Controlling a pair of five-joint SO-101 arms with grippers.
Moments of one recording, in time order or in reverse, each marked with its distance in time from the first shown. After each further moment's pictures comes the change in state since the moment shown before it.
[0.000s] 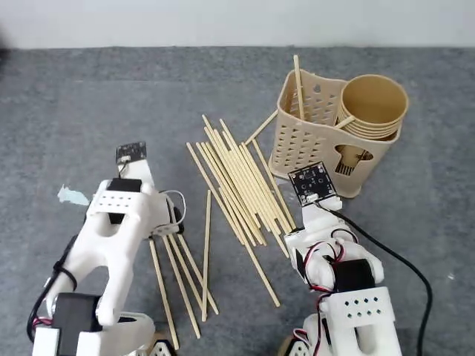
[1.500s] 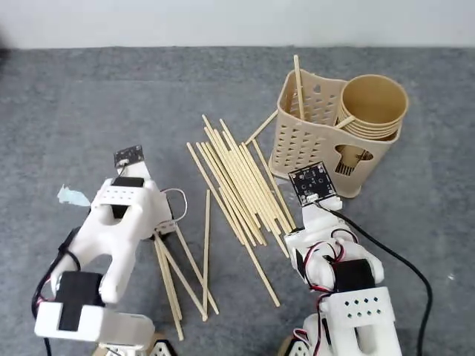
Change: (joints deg) left arm -0.8 11.3 -4.8 -4.9 5.8; right arm 0.0 0.0 0.0 0.0 0.0
